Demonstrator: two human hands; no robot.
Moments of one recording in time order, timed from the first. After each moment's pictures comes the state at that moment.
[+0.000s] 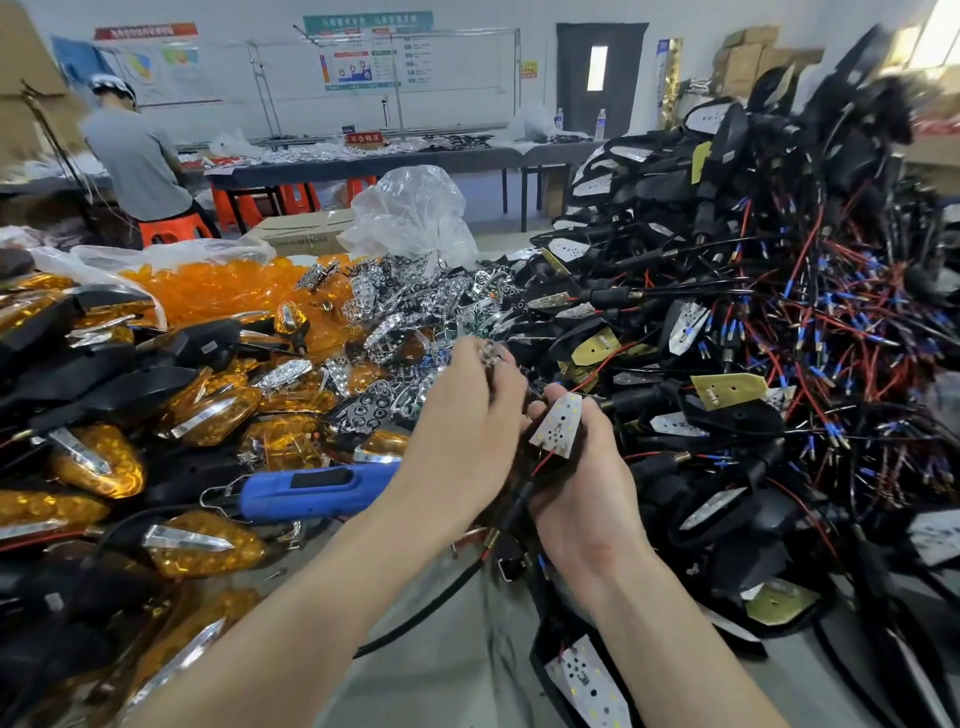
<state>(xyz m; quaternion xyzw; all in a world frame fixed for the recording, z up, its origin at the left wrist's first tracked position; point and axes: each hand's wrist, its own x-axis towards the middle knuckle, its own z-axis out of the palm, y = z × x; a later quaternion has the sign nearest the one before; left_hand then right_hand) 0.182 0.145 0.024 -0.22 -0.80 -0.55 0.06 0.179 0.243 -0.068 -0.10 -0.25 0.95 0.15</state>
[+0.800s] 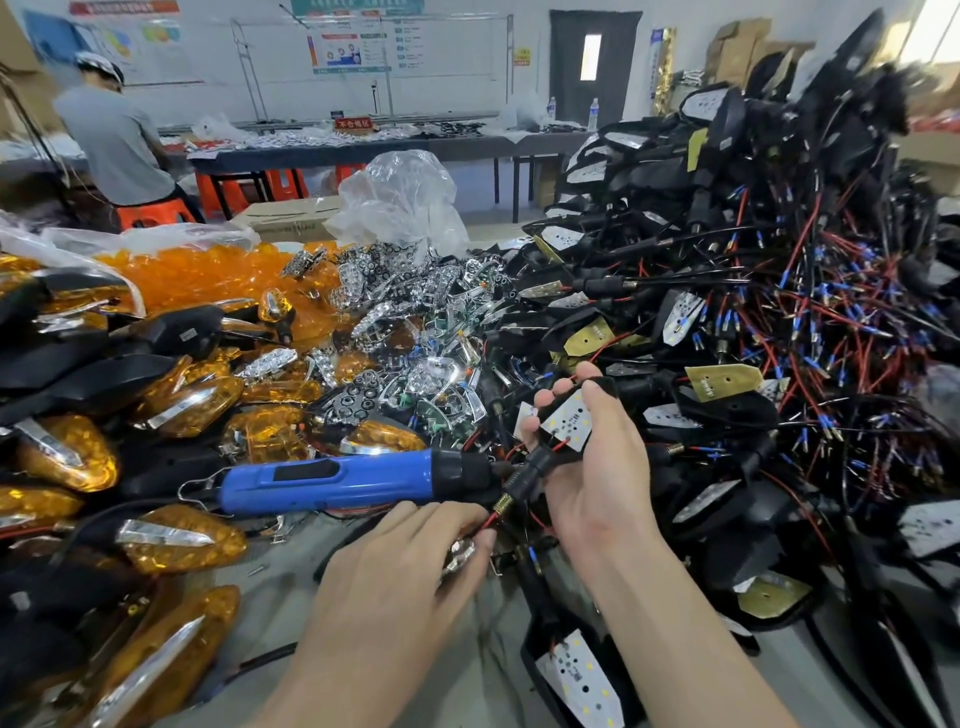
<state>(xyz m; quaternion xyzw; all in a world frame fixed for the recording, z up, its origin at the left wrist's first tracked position) 0.206 0.092 -0.078 -0.31 -0.90 -0.22 0.23 0.179 0.254 -0.057 -0.12 -0.26 0.93 0.23</state>
